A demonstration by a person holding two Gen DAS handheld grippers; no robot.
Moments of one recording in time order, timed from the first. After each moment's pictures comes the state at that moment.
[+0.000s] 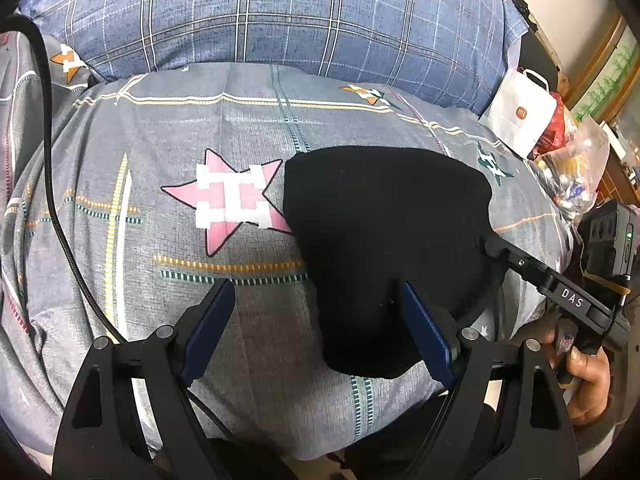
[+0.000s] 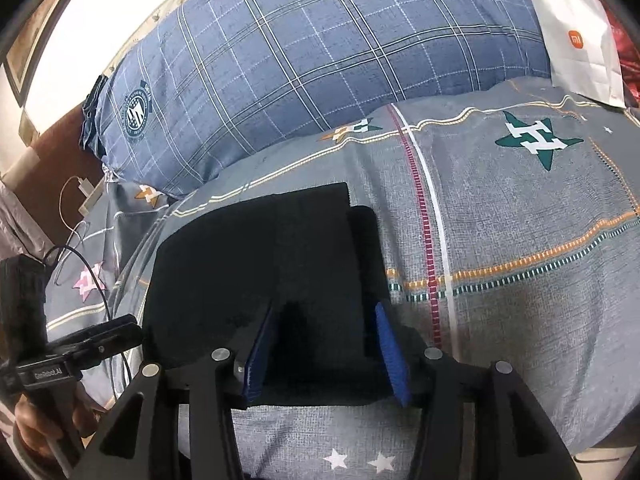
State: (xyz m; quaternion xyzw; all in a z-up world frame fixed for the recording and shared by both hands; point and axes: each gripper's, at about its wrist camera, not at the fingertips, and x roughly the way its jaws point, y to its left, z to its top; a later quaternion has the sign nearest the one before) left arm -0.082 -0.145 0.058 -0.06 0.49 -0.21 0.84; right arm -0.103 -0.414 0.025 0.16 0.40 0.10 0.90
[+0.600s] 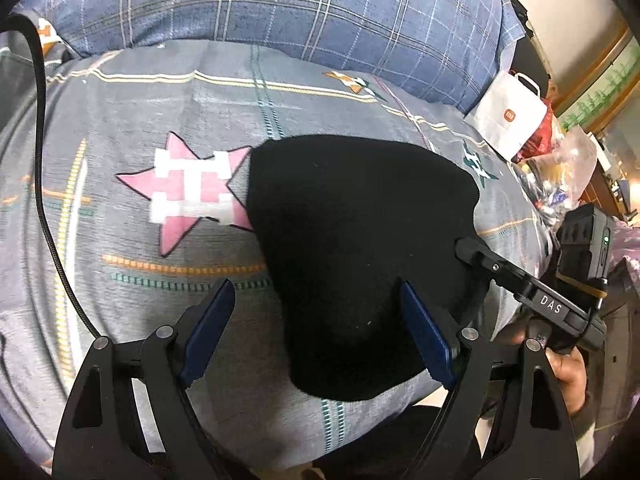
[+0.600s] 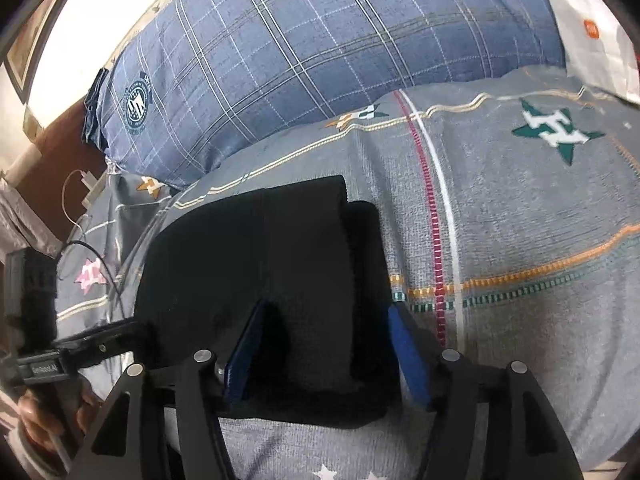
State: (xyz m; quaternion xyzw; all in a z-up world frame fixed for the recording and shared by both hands) left arm -0.067 -0.160 0.045 -0.10 0.51 -0.25 0.82; right arm -0.083 -0.420 0.011 0.17 0.42 0.13 0.88
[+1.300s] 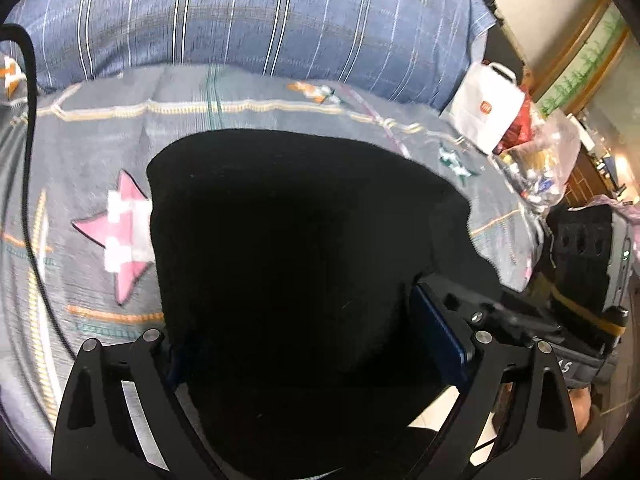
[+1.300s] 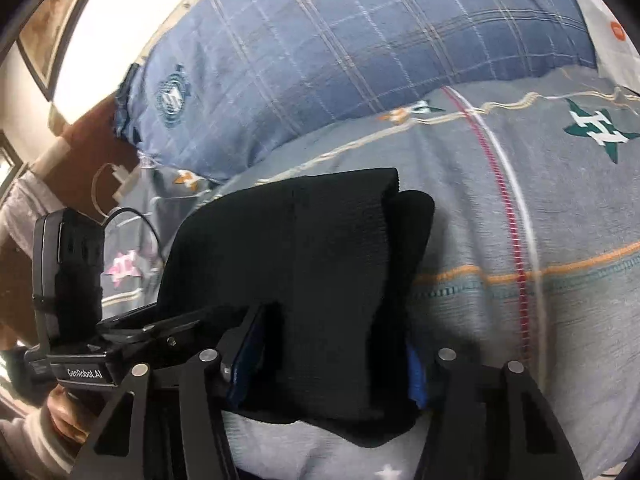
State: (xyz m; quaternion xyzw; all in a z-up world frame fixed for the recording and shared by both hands) left arm -0.060 -0.179 0.056 -0.08 0.47 -0.29 0.83; right arm -0.095 -0.375 0.021 0.18 0.40 0.19 0.88
